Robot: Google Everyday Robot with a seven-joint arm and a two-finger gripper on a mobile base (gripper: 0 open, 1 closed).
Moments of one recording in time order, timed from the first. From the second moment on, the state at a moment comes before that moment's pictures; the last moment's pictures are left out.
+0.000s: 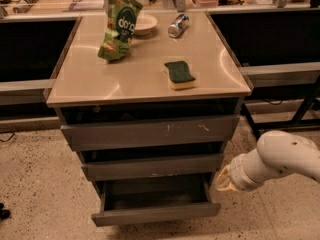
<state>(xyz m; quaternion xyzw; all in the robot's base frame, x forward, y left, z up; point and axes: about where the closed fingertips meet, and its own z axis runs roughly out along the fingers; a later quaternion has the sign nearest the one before) 0.447 -0.204 0.572 -0.67 0.72 0.09 0.18</state>
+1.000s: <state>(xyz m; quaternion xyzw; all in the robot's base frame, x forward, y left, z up) 0.482 -0.190 0.326 -0.66 0.72 0.14 0.17</state>
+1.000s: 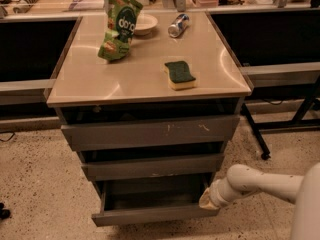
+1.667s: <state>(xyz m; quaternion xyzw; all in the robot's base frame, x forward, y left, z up) 0.459 -0.180 0.287 -0.65 0.73 0.17 0.16</state>
